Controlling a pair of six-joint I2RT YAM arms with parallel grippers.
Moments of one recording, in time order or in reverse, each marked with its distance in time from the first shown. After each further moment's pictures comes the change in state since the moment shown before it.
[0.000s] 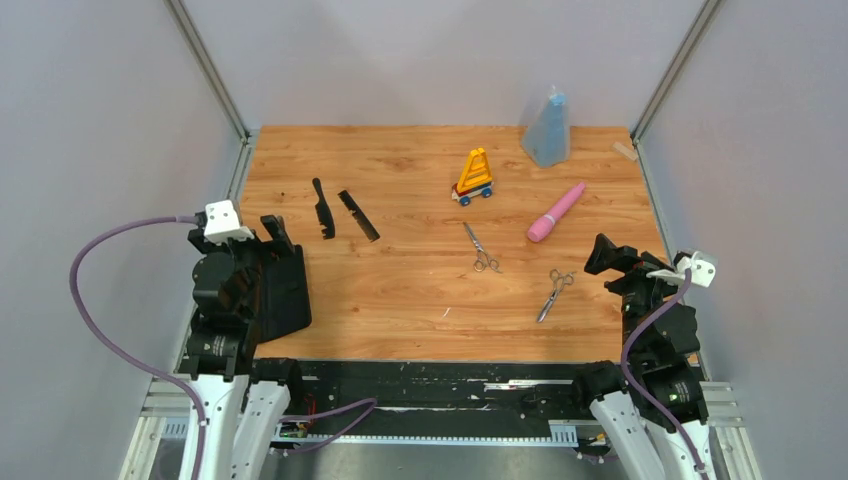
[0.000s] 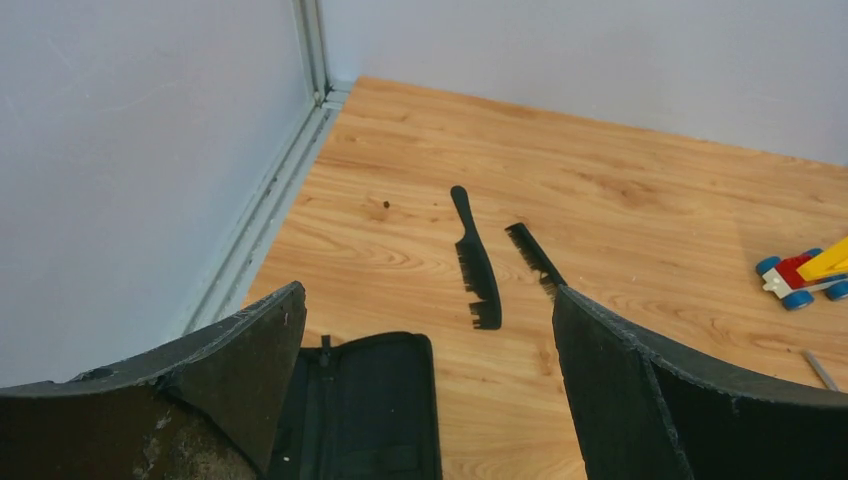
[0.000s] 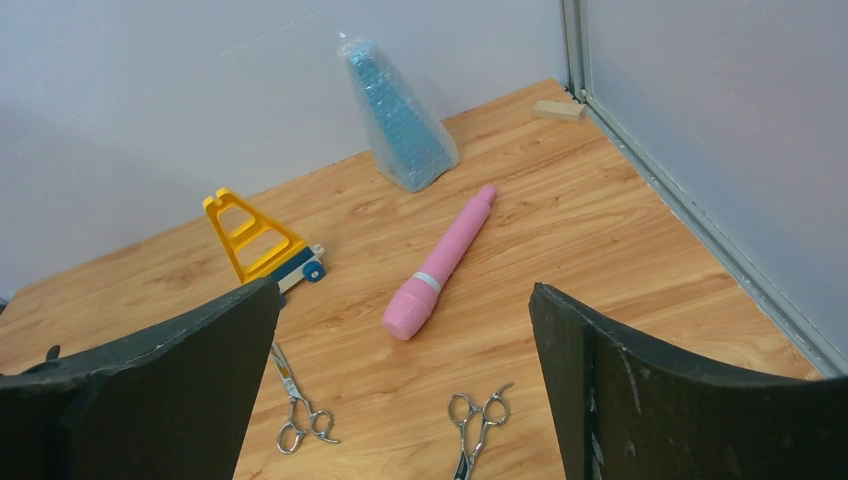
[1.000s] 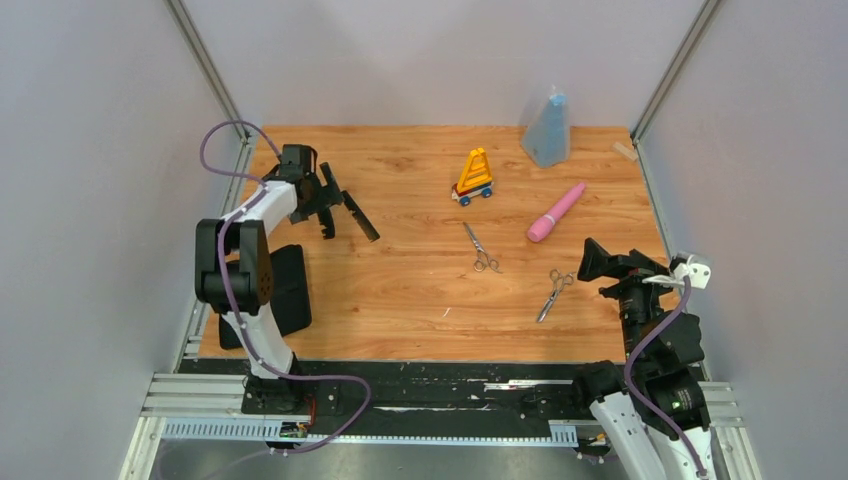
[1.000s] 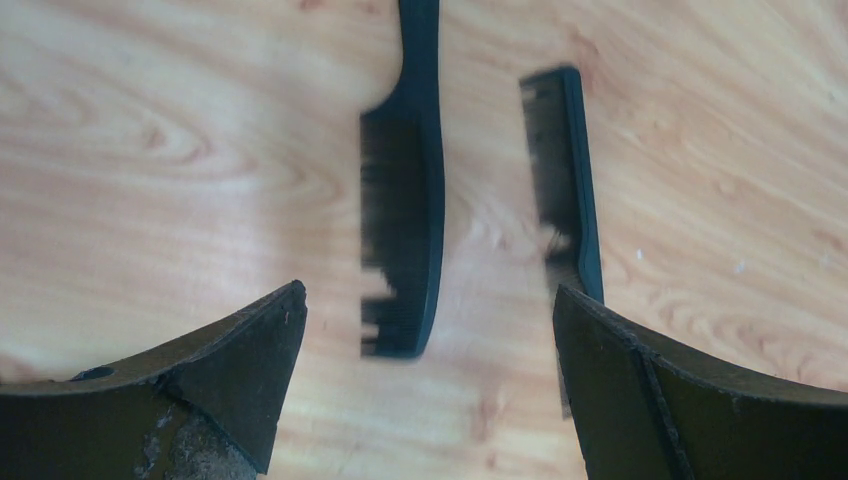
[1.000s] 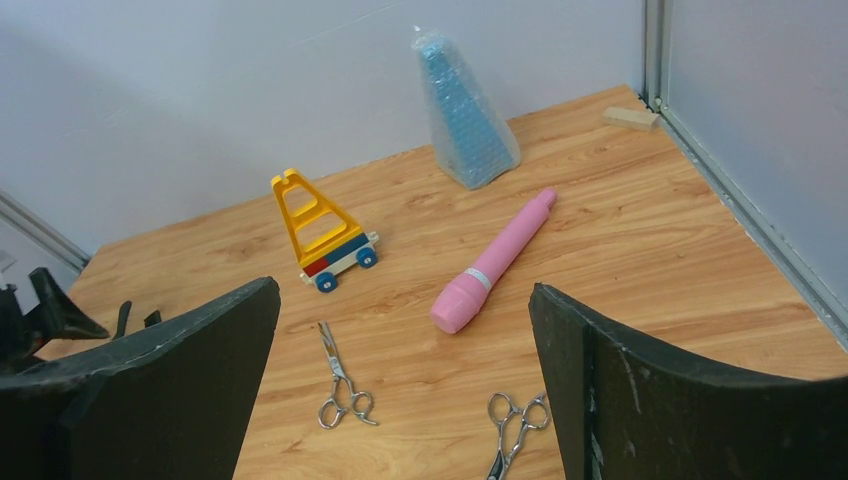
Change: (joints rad) left arm 0.001 1.332 0.525 -0.088 0.151 -0.376; right arm 0.024 -0.049 -0.009 0.006 -0.110 0.002
